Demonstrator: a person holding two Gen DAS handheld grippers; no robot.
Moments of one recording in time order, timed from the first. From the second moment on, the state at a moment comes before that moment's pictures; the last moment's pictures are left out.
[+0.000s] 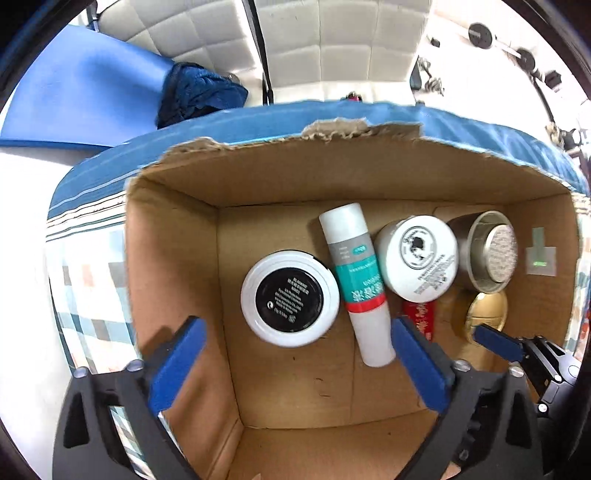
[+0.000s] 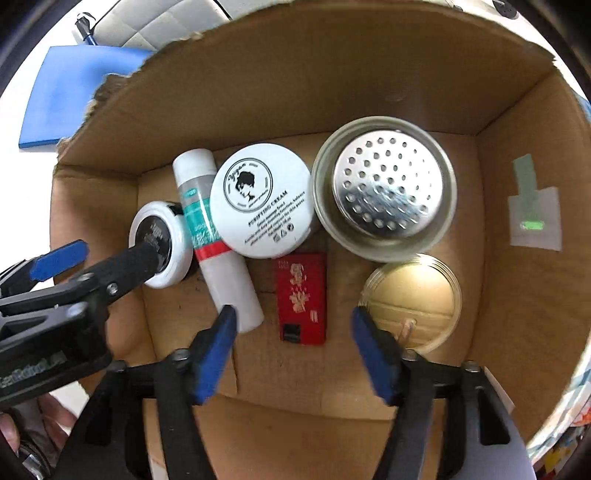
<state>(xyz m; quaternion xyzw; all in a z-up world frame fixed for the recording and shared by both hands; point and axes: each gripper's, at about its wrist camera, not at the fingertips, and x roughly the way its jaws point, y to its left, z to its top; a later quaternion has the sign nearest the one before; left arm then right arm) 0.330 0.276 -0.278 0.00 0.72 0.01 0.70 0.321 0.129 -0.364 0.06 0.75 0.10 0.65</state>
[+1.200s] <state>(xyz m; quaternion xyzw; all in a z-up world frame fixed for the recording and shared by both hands) 0.143 0.266 -0.101 -0.07 0.55 0.03 0.83 0.170 0.086 -0.141 -0.02 0.59 0.10 0.80</state>
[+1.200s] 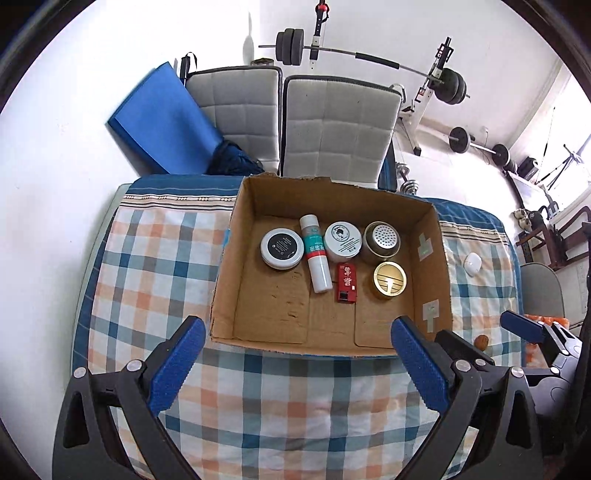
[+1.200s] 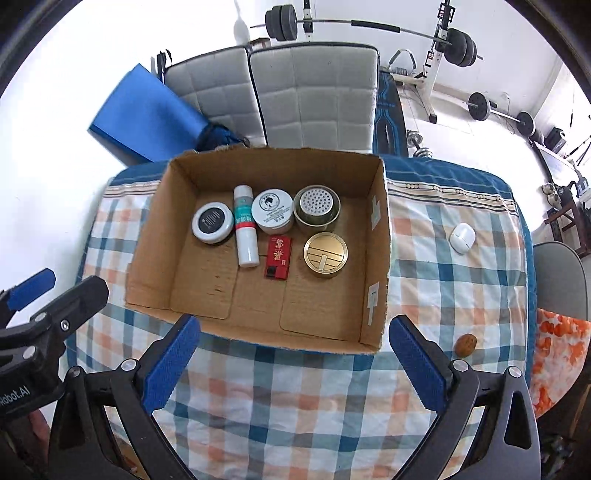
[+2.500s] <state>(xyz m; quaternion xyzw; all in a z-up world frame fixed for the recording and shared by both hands) 0.240 0.012 -0.201 0.03 0.63 -0.08 0.77 0.203 -0.222 -0.356 0.20 0.73 -0.07 0.65</state>
